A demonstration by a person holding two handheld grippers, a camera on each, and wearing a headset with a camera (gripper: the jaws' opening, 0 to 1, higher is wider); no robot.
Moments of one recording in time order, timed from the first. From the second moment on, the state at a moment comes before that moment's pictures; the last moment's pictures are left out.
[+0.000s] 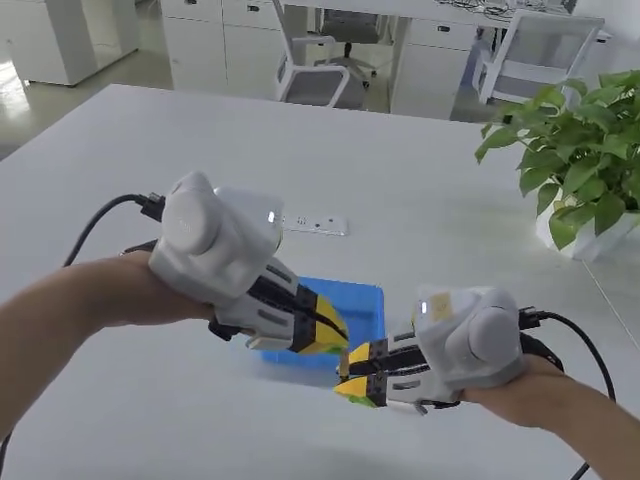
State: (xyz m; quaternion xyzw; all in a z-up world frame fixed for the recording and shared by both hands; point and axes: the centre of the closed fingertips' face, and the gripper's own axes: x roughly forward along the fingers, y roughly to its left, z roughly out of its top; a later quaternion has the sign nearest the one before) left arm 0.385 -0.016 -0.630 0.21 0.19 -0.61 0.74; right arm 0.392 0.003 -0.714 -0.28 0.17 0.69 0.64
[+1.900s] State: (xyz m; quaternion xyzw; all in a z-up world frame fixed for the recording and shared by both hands) left arm 0.379 0.040 -0.792 0.29 0.35 -0.58 0.67; right arm 0.385 -0.002 -0.800 -0.39 0.26 0.68 0.56
